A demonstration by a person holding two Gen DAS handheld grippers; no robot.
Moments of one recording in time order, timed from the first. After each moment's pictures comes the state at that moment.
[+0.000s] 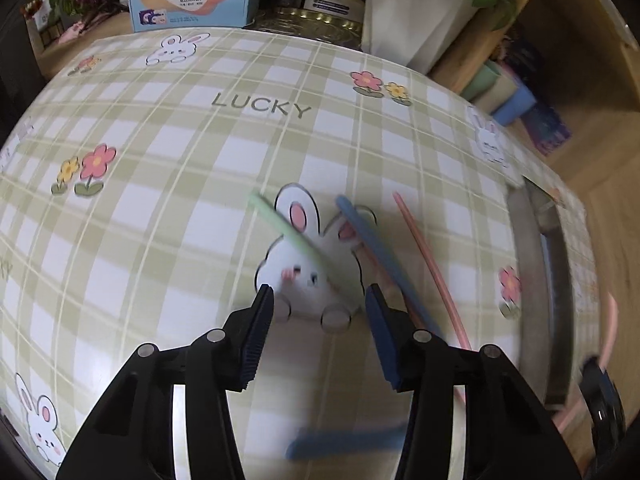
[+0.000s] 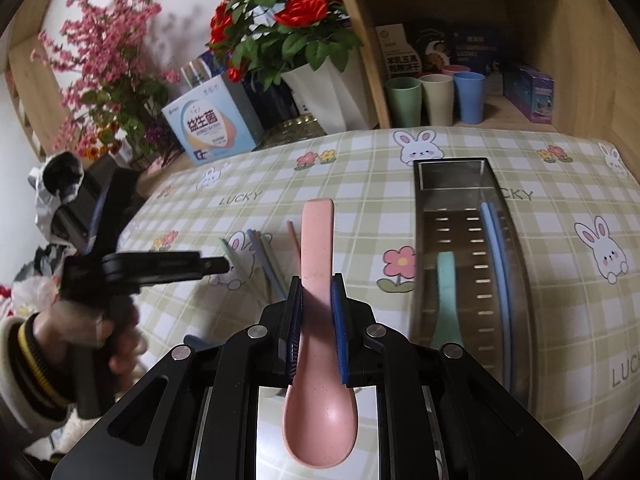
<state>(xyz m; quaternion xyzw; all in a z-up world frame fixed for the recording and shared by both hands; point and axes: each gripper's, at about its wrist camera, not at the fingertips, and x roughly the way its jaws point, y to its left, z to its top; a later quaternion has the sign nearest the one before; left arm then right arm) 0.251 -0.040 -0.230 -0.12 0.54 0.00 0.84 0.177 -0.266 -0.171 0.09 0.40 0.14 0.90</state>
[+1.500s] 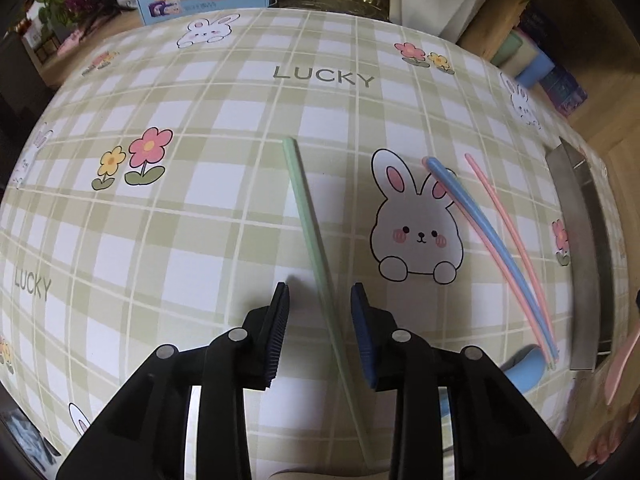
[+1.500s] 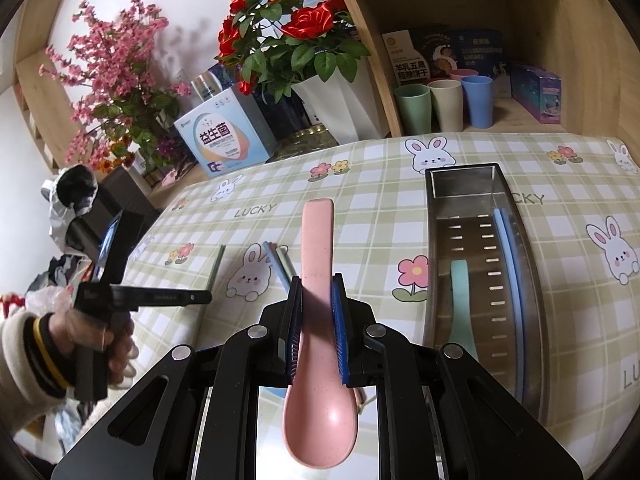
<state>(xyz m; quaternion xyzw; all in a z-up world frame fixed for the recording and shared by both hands) 0.231 0.014 -0.244 -0.06 0.57 -0.01 0.82 0.179 -0.263 -0.168 0.11 0.39 0.16 0.90</state>
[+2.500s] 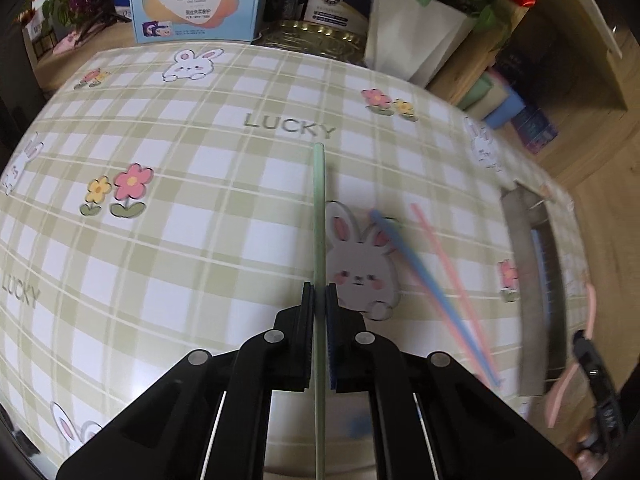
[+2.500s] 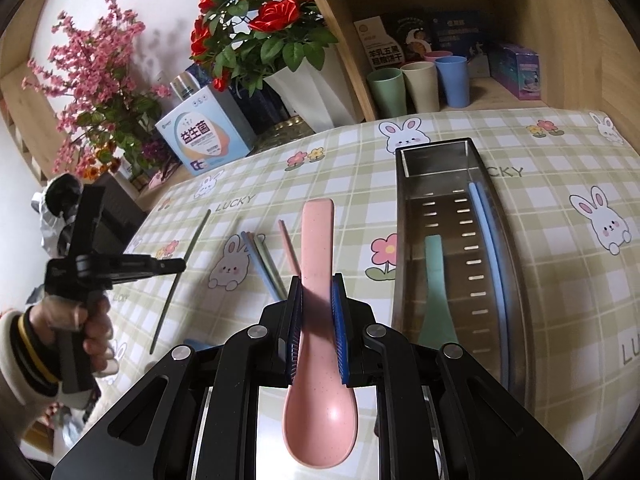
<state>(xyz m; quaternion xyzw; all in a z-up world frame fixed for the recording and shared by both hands) 0.237 0.003 -0.206 -0.13 0.53 -0.05 0.84 0.174 -0.284 -0.179 0.13 0.41 0.13 0.89</state>
